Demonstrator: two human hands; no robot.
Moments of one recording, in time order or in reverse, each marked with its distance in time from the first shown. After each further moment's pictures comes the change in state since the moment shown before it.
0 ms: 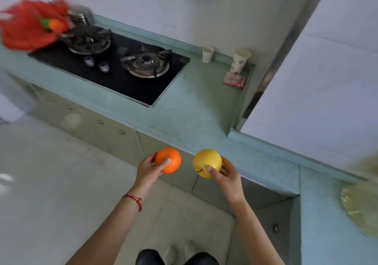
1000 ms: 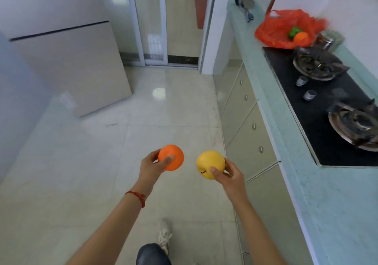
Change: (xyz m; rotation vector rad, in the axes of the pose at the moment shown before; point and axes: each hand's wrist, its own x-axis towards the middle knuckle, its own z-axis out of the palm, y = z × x) left_hand -0.138 -0.065 -0.233 -0.394 1.036 -0.058; right_hand -0.038 -0.023 0.286 -0.344 -1.043 -0.153
